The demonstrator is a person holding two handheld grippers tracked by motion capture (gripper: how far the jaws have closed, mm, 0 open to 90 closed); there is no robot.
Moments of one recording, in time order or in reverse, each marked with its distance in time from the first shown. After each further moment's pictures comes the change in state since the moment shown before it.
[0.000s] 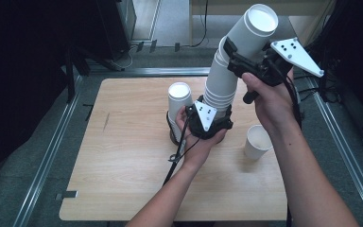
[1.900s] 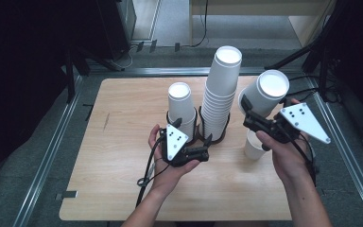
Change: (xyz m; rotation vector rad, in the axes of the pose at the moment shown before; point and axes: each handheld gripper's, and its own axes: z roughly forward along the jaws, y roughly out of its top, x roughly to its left) left arm 0.041 -0.009 -0.104 0.065 -0.146 0.003; right arm -0.014 -0.077 -0.096 0.093 -0.094 -0.131
